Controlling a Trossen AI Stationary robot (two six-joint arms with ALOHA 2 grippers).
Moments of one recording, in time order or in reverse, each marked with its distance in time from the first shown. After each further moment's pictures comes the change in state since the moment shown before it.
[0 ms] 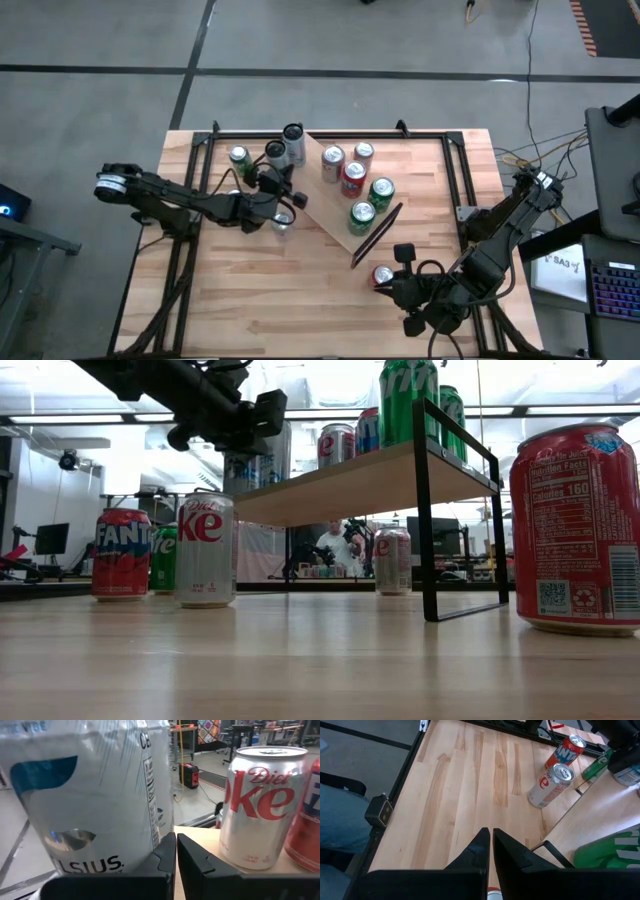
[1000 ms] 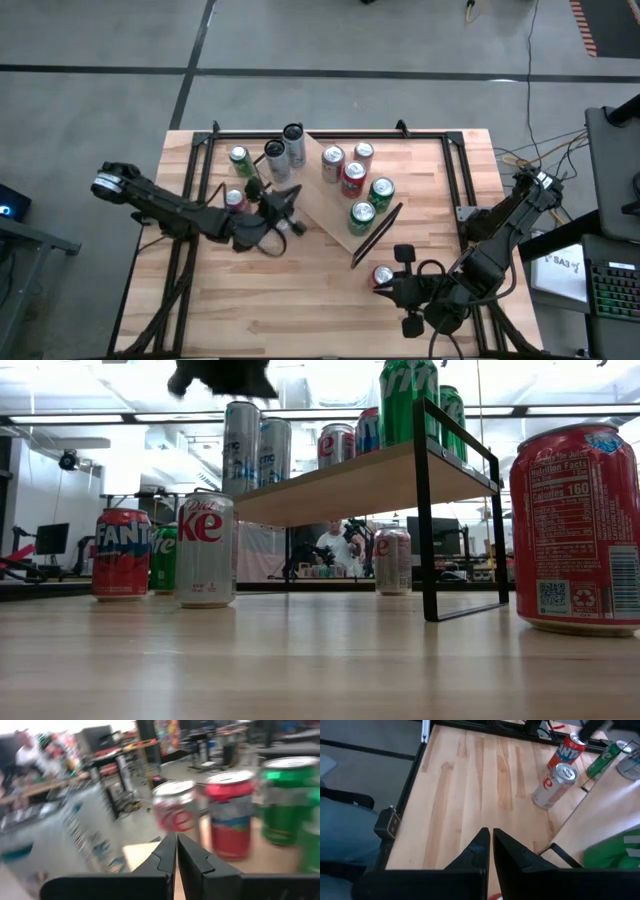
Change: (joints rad) left arm -0.221 -0.029 0.110 -0.032 -0.012 0.235; right arm 0.000 0.000 0.000 0.034 0.000 0.060
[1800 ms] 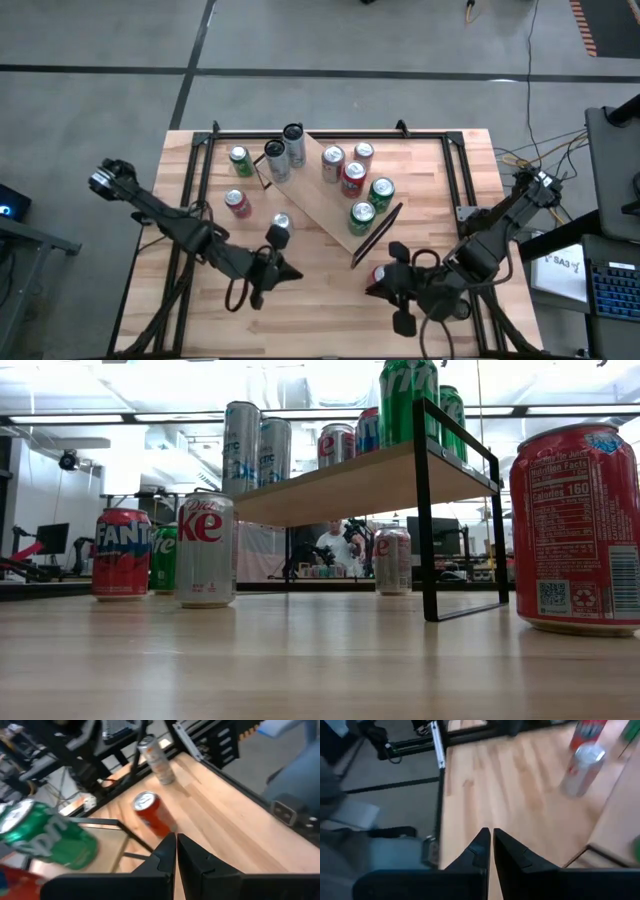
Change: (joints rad) left arm -0.236 -0.042 0.196 -0.502 0.828 0.317; right arm -0.070 0.000 0.052 0.059 -0.142 0.231
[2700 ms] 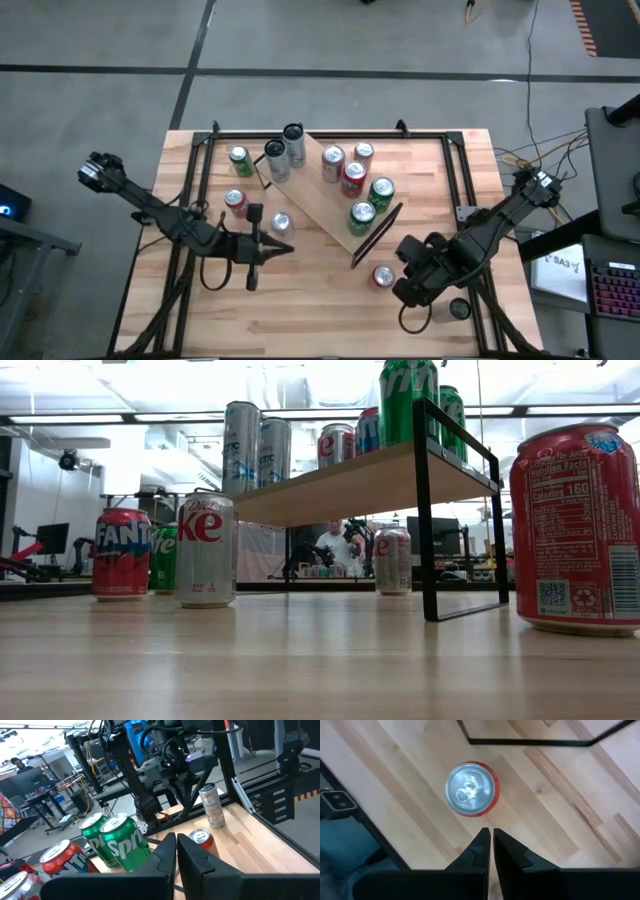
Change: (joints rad) left arm 0.017 -0.211 -0.223 0.364 -0.175 0.008; right arm -0.062 0.005 -0.018 -0.620 -0.278 0.698
